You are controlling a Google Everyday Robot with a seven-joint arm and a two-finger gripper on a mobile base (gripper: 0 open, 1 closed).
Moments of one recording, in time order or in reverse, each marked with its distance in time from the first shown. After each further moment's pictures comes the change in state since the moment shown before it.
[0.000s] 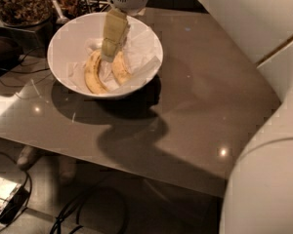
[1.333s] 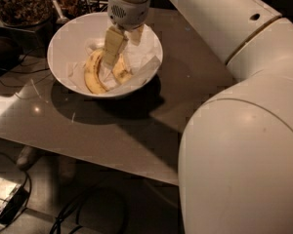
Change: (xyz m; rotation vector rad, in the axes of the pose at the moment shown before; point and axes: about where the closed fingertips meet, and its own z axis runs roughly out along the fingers) arm -0.003 -0.005 0.064 -0.175 0.045 0.151
